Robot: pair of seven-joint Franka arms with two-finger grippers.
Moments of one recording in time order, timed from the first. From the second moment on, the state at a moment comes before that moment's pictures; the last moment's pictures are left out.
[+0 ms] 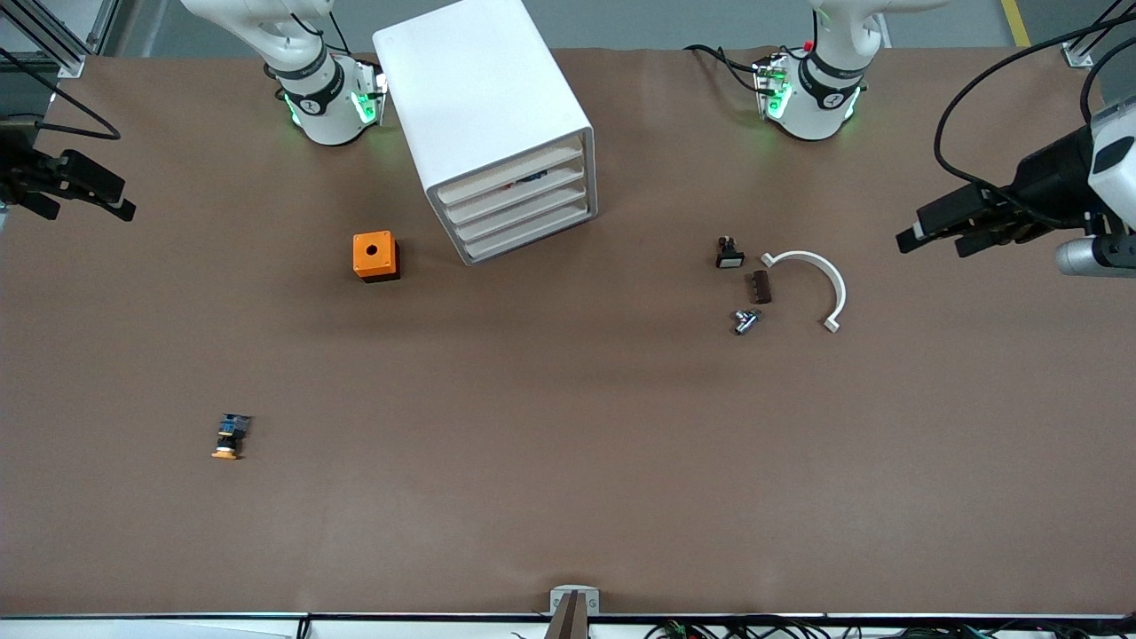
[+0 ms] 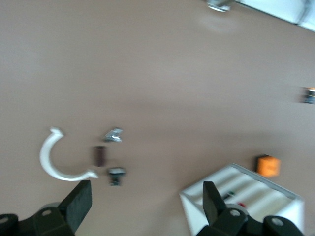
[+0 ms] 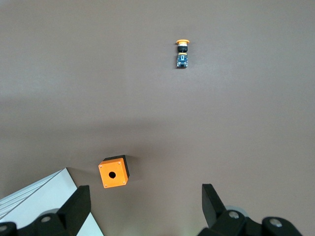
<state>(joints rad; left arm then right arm) 0.00 0.07 -0.09 -1.47 -0.46 1.56 -0.20 0.00 -0.10 -0.05 -1.65 0.03 1.54 0.00</state>
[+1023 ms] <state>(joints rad) -0.29 0.40 -0.22 -1.41 -0.71 1.71 -0.97 0.00 -0.10 -0.05 -1.65 0.03 1.54 0.00</state>
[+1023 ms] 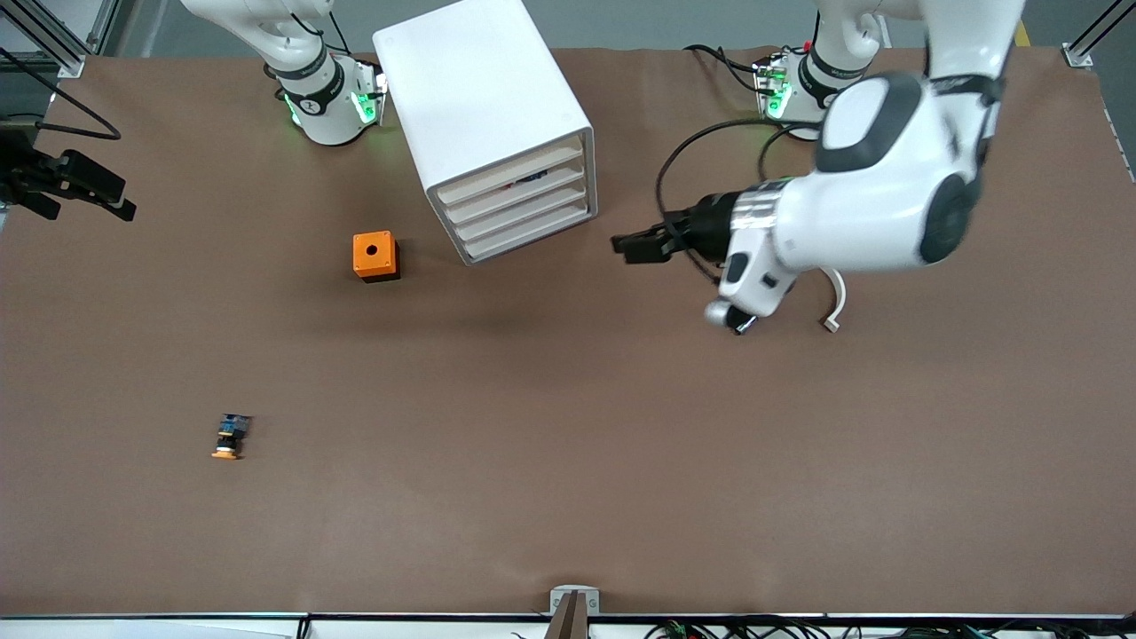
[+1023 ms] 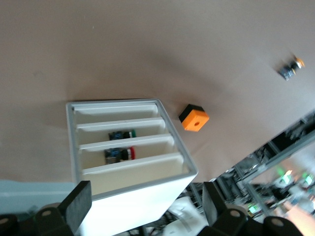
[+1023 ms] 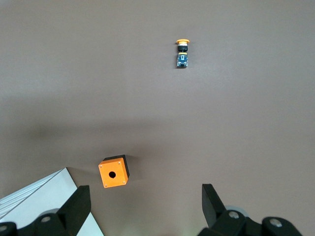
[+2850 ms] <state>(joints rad) -0.47 0.85 -0.22 -1.35 -0.84 1.49 -2.11 -0.03 0.15 -0.06 -1.60 0.02 1.57 0.00</state>
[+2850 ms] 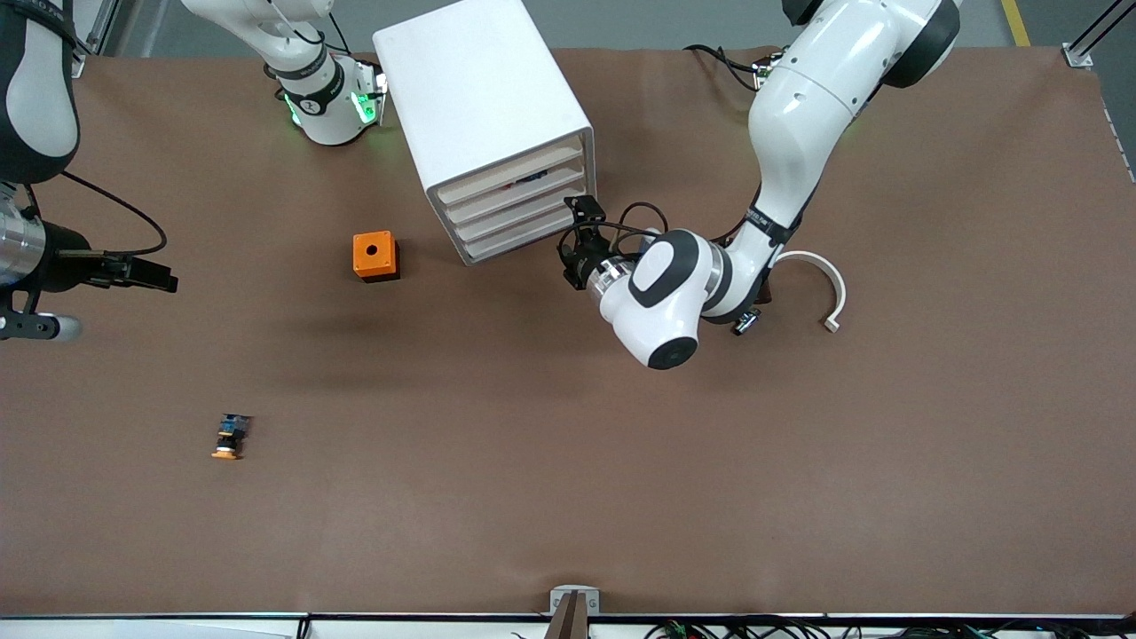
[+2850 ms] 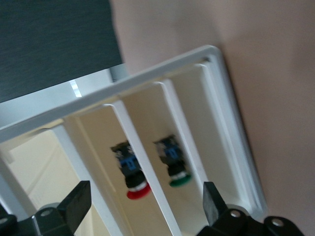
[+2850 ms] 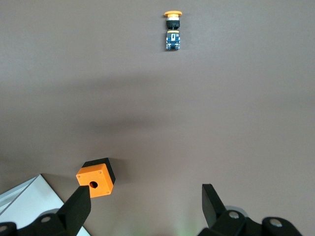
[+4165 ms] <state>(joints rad) -0.47 0.99 -0.22 -1.36 -0.99 1.33 -2.28 0.06 0.15 -0.05 -1.61 0.03 1.55 0.28</state>
